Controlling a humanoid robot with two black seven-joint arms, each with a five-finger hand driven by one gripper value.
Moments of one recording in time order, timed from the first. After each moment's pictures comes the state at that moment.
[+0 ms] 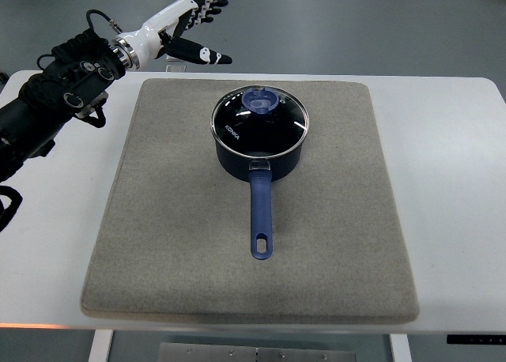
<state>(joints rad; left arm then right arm) -1.26 0.18 0.00 -0.28 0.65 -0.28 -0.61 0.03 0.00 -0.05 0.16 -0.02 0.07 0.07</state>
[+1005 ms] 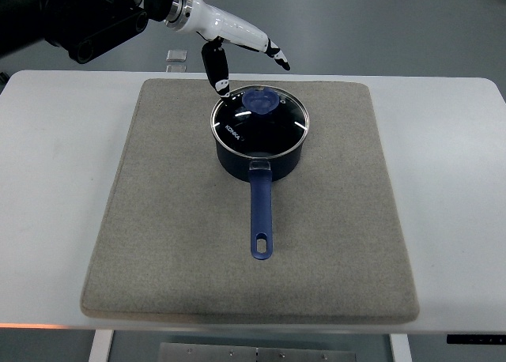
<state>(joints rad) -1.74 0.20 0.53 -0.62 1.10 -0.37 -0.61 0.03 0.00 -0.05 0.16 -0.02 0.07 0.07</state>
